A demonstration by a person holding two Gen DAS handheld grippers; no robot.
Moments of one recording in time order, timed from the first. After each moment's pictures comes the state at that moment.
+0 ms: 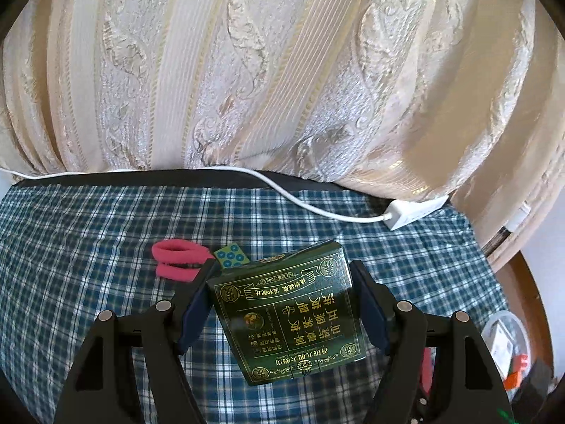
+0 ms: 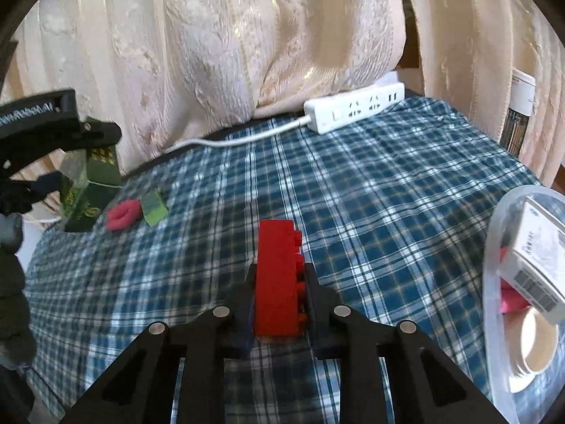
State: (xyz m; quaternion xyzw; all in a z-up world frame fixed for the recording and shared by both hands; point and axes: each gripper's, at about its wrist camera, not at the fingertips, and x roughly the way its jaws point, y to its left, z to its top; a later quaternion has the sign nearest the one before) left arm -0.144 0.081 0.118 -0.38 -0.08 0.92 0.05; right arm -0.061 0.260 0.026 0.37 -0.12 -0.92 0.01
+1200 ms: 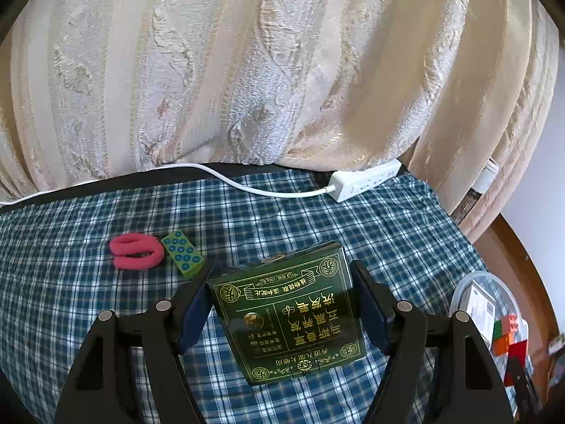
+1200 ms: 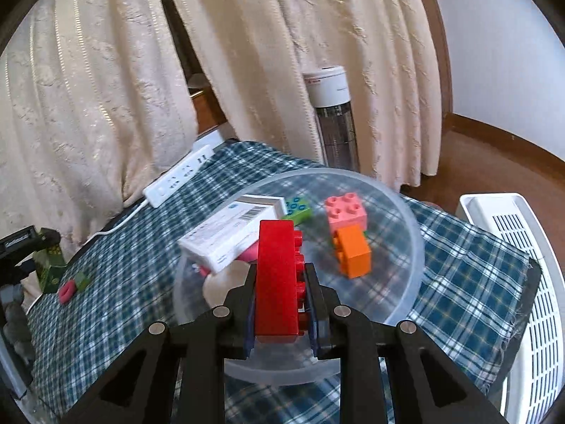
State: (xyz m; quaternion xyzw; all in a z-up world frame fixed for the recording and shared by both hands) left arm -0.117 0.135 0.119 -0.38 -0.03 0.92 0.11; right arm 0.089 0.420 0.044 0.29 -0.22 -0.91 -0.21
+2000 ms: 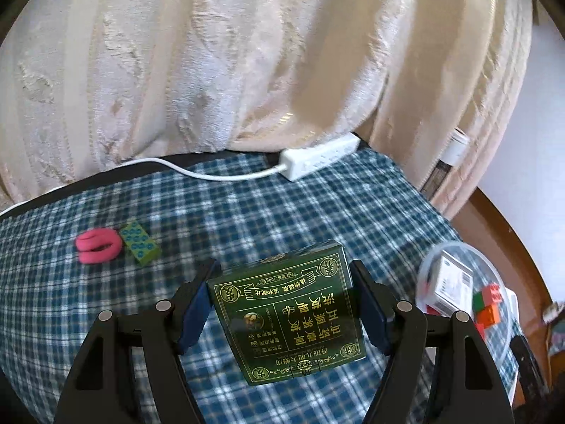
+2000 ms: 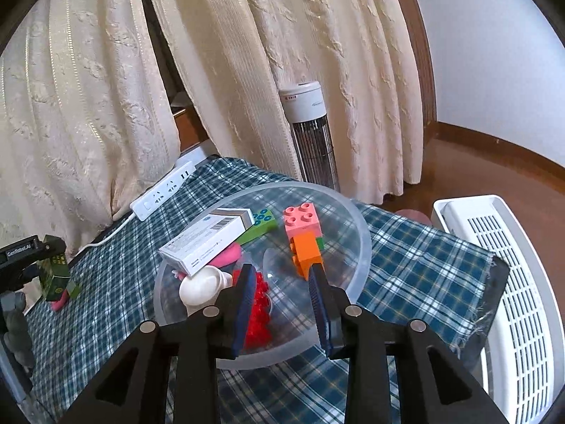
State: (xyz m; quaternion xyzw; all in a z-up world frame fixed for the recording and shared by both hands) left arm -0.096 0.175 0.109 -0.39 -0.01 0.90 0.18; right arm 0.127 0.431 0.053 0.27 -0.21 -0.91 -0.23
